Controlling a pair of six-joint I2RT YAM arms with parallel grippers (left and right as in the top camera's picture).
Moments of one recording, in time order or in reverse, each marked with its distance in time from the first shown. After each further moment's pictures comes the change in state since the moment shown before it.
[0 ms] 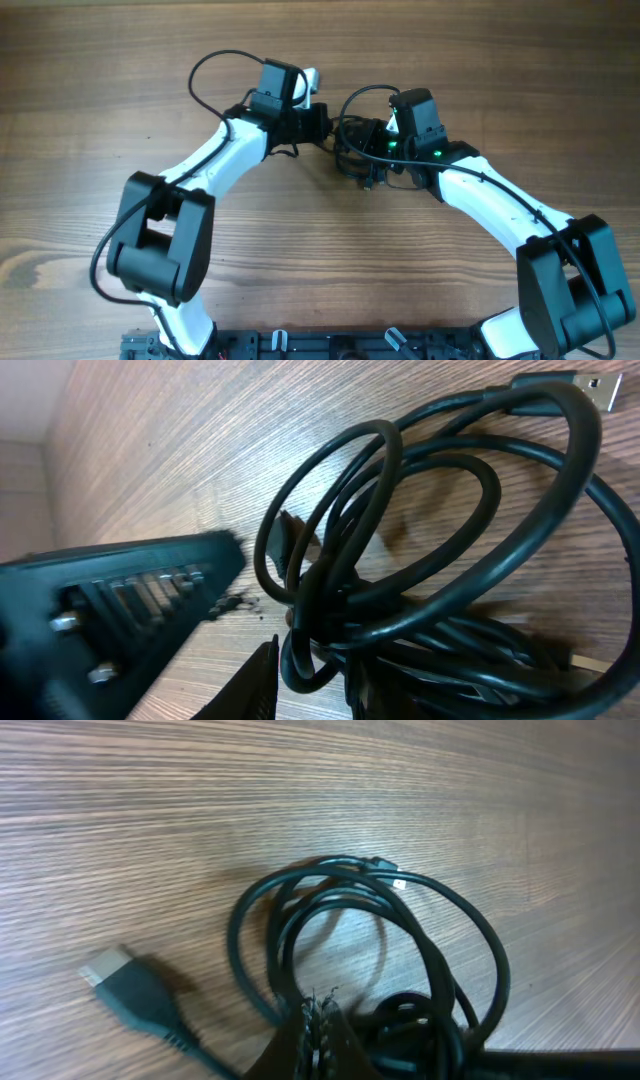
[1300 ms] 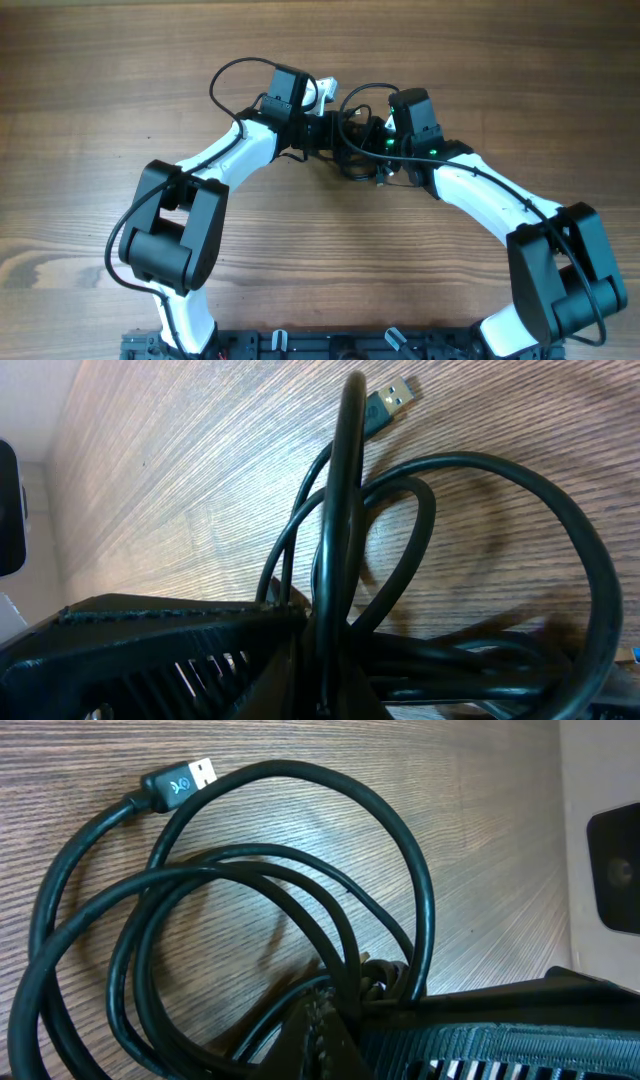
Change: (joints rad) left arm -0.024 0.059 0.000 0.051 0.206 0.025; right arm 0.000 0.052 0.000 0.064 0.012 0.034
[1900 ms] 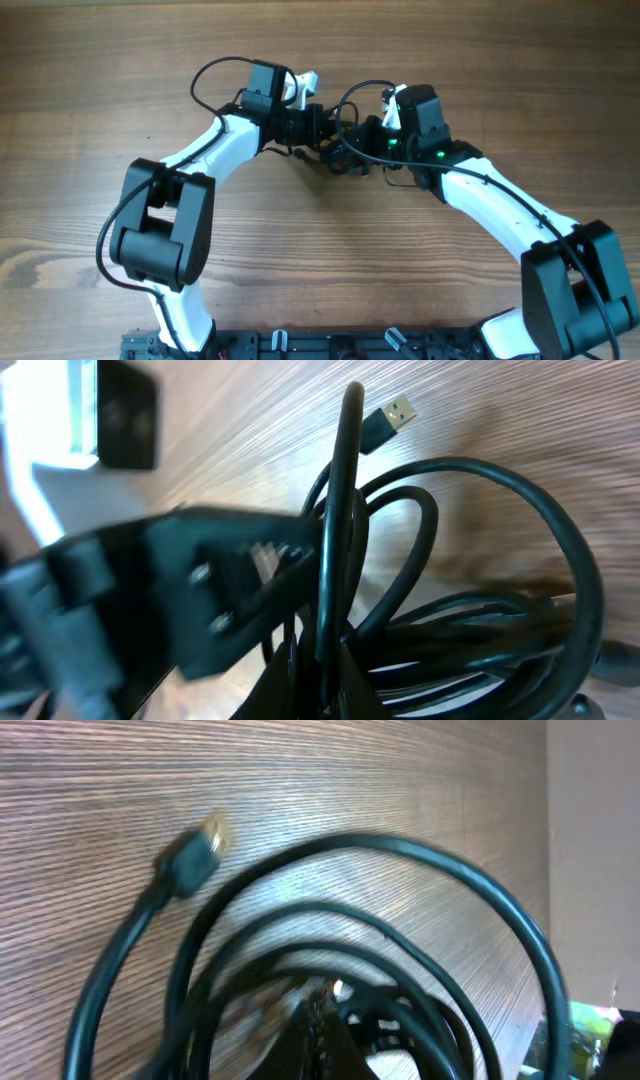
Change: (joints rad) left arm 0.086 0.000 0.000 -0.020 0.051 0.000; right arm -0.003 -0.077 -0.002 0.004 -0.180 -0.050
